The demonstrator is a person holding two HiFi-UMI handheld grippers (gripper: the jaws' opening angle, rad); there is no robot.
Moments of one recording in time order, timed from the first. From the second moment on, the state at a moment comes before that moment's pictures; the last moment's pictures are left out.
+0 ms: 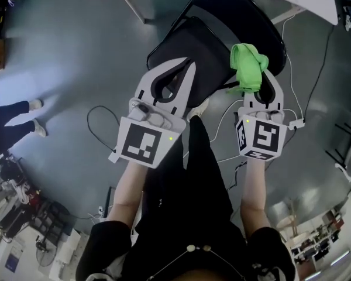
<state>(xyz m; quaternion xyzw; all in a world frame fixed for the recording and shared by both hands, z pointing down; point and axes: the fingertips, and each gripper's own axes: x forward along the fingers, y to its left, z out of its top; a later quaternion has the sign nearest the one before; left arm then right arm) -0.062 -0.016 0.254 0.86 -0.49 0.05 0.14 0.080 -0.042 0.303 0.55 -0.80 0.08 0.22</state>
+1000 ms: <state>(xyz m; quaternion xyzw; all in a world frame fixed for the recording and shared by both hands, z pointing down) -0.031 -0.094 0.388 0.87 -0.47 0.09 0.13 0.106 -0.127 0.460 0.57 -0.78 0.08 0.26</state>
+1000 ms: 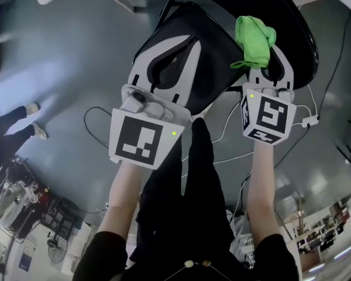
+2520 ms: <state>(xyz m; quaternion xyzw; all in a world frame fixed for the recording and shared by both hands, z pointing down) -0.026 -0.102 0.401 0.88 -0.45 0.09 0.14 0.123 -0.139 0.523 0.57 -0.75 0.15 0.31</state>
